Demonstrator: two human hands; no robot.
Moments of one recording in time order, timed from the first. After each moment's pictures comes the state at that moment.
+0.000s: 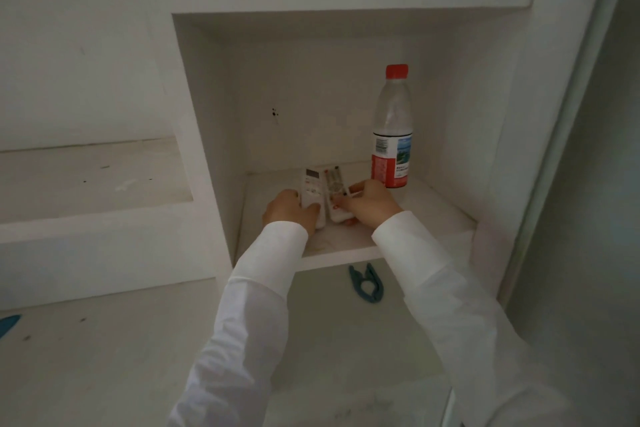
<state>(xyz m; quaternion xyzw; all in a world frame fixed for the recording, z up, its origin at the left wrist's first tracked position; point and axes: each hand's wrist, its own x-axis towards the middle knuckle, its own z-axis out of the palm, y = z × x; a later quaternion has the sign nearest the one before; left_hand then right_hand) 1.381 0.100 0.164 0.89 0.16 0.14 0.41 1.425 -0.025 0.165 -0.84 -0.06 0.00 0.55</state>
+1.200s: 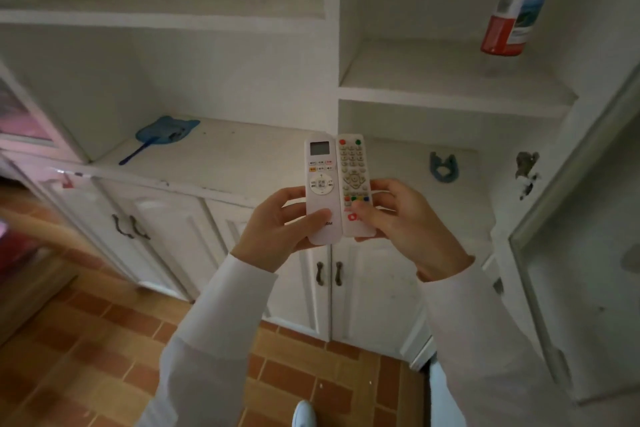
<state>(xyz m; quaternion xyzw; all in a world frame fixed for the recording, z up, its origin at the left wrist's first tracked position) 1.055 0.081 0.064 0.62 0.19 0.15 0.75 1.153 -0.066 0.079 -0.70 -0.23 0.24 0.63</state>
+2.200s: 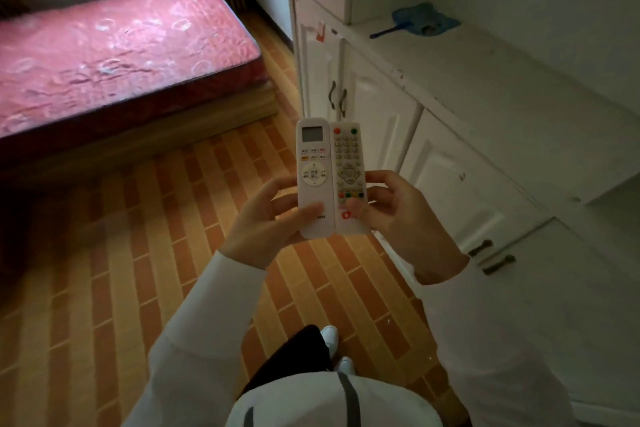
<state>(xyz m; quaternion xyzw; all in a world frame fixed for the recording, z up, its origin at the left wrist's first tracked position) 0.799 0.123 0.001 0.44 0.46 0.38 0.67 0.976 0.092 0.004 -0.58 -0.46 0.50 0.45</state>
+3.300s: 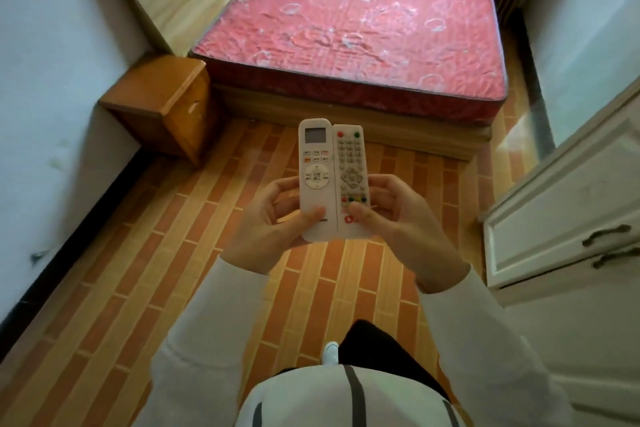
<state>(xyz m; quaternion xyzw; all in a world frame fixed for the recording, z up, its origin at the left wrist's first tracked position) 0.465 0.304 -0.002 0.26 0.61 0.57 0.48 0.617 0.403 -0.007 -0.35 -0.64 0.64 0.24</state>
